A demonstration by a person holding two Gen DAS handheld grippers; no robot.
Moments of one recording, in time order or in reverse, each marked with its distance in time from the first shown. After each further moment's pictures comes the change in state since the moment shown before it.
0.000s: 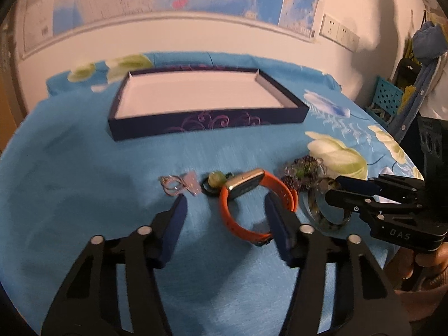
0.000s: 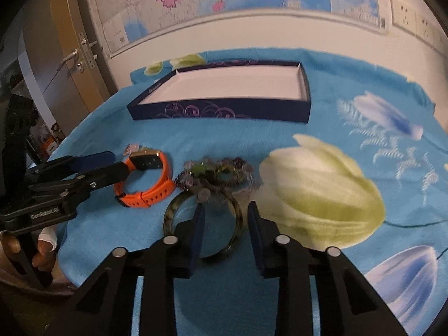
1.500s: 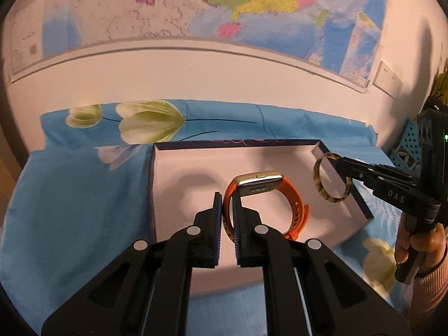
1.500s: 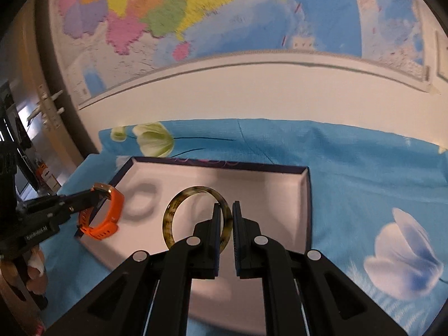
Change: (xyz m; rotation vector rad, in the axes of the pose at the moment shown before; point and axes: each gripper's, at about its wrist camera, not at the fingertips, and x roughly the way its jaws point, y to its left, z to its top) left arm 0.073 0.095 0.166 -0.076 -0.048 0.061; right arm 0.094 -0.059 0.198 0.016 -0.094 -0.001
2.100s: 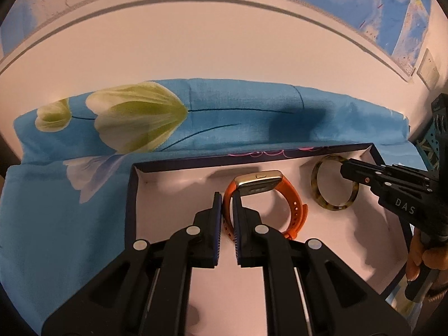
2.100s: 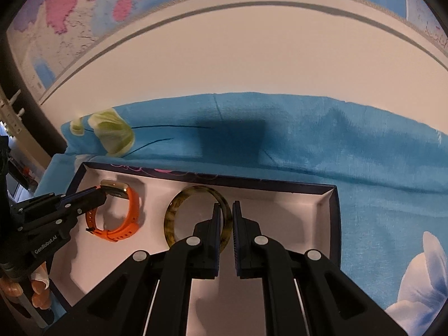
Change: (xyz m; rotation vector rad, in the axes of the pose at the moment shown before) left arm 0.104 0.012 0.041 -0.002 0.174 0.073; right arm 0.084 -0.012 0.032 0.065 0.202 -0.073
